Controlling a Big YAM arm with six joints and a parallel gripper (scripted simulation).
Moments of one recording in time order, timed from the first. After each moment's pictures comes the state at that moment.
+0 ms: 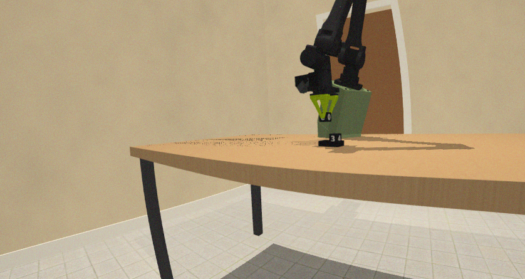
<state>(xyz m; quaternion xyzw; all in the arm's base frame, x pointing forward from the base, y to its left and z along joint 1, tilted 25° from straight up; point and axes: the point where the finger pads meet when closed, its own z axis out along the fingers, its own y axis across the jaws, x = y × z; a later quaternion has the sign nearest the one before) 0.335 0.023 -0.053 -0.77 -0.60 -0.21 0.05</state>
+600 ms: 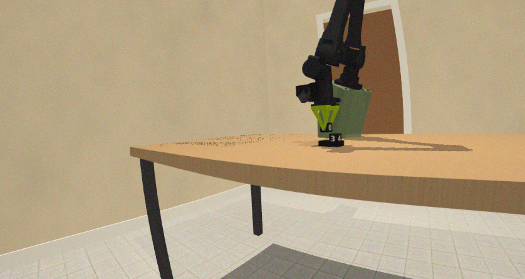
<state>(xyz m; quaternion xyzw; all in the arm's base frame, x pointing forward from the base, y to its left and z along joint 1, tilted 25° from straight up) 0.341 0.035 -0.083 -0.77 -0.60 -0.21 0.06</state>
